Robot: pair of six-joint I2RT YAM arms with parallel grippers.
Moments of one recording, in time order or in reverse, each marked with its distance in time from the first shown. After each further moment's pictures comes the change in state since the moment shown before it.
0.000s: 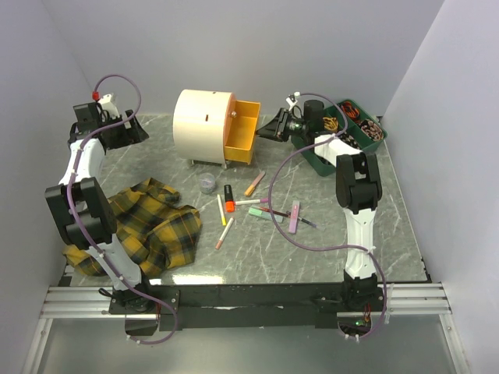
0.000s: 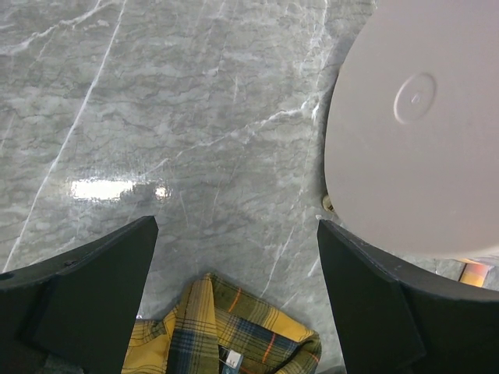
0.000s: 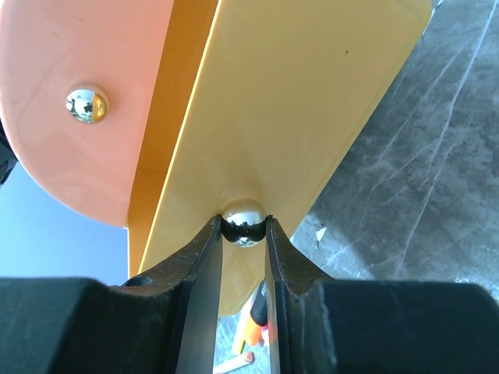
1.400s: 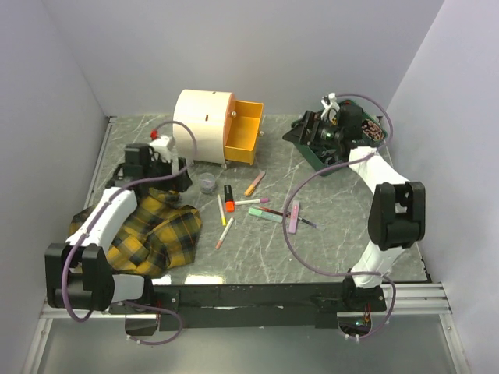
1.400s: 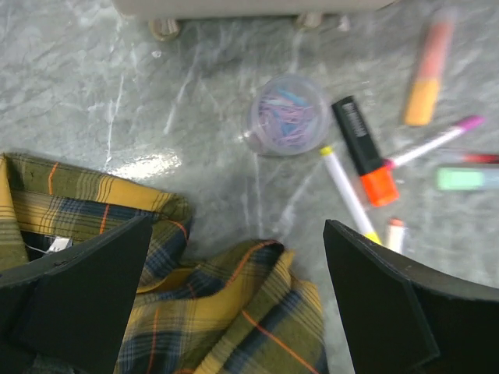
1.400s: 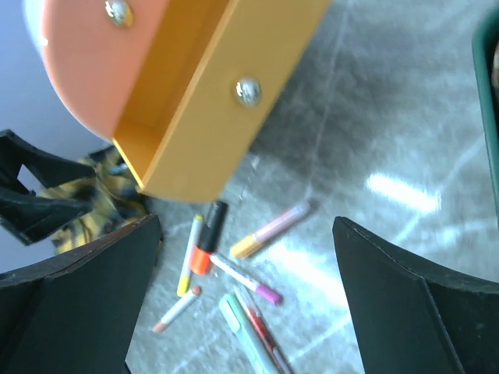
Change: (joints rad) left arm -0.354 -0.521 -0.587 0.032 -0.114 0.066; right arm -0.123 -0.528 -0.403 -0.225 0.172 -0.355
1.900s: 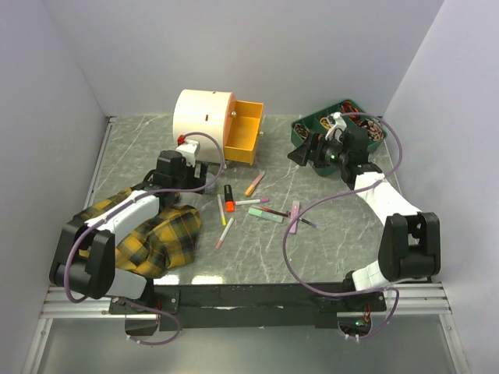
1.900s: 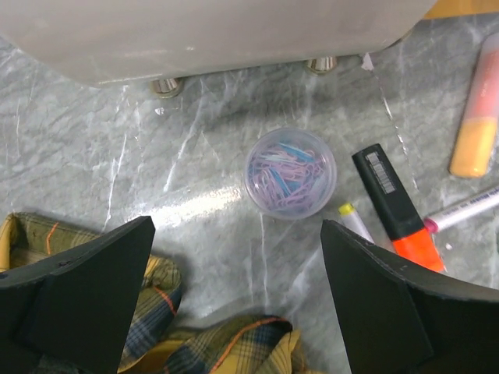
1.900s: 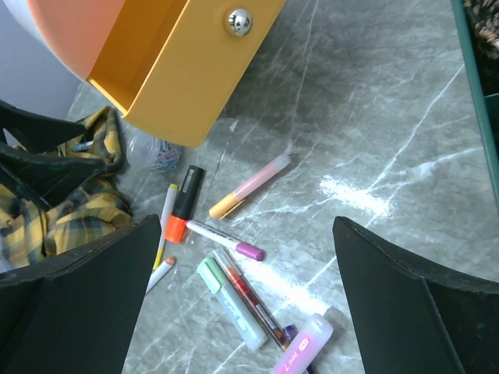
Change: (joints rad) left arm -0.262 0.103 -0.106 0.325 -0.368 0.005; right arm 0.007 -0.277 -0.328 0.056 0.120 -0.084
